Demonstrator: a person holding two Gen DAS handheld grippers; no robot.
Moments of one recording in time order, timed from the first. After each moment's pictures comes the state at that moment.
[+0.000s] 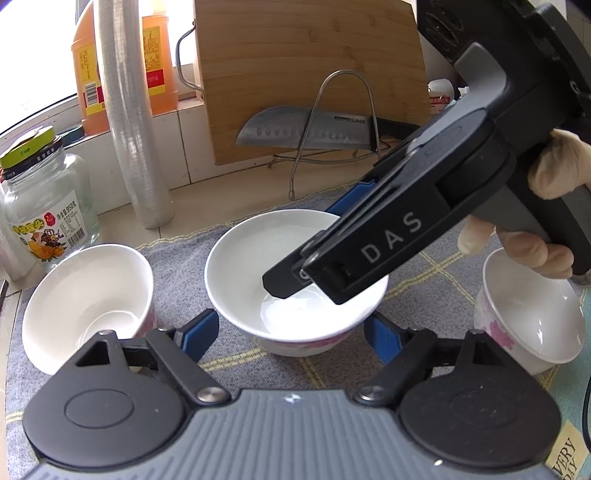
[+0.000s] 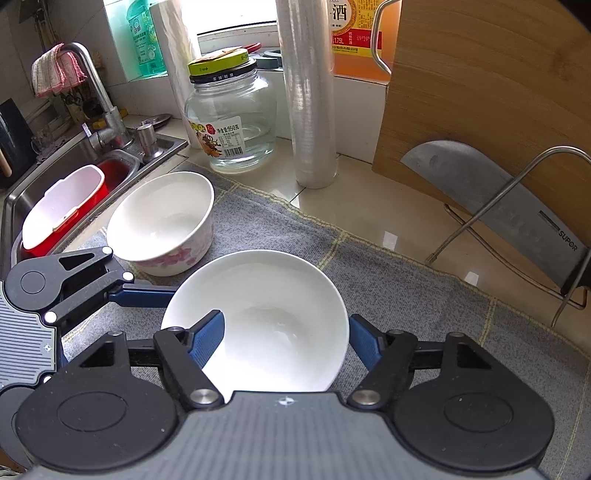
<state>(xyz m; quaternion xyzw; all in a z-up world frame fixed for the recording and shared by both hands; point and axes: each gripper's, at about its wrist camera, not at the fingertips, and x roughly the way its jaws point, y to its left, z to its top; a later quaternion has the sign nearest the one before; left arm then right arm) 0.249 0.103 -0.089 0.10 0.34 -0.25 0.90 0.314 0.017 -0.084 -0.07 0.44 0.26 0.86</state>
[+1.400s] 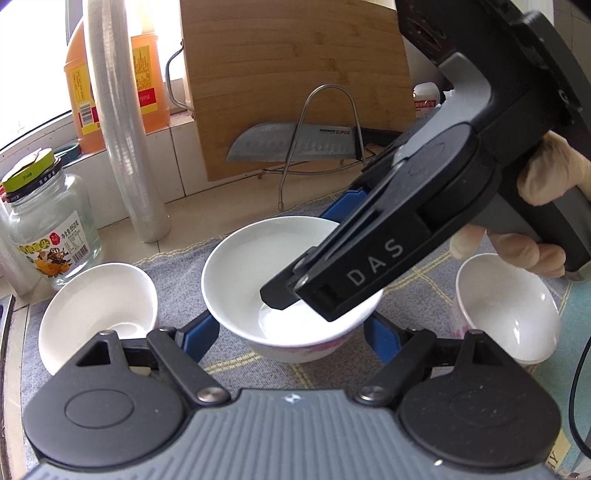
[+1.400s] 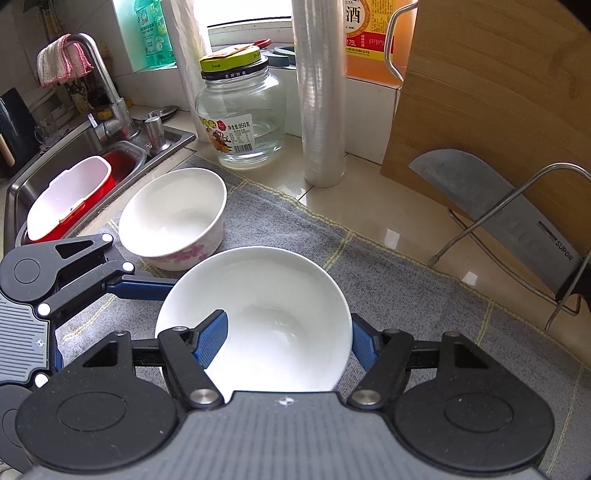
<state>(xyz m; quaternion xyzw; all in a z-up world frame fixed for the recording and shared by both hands) 0.241 0.099 -0.067 0.12 0.34 -0.26 0.90 0.304 0.024 -0.069 -0.09 0.45 0.26 0.85</state>
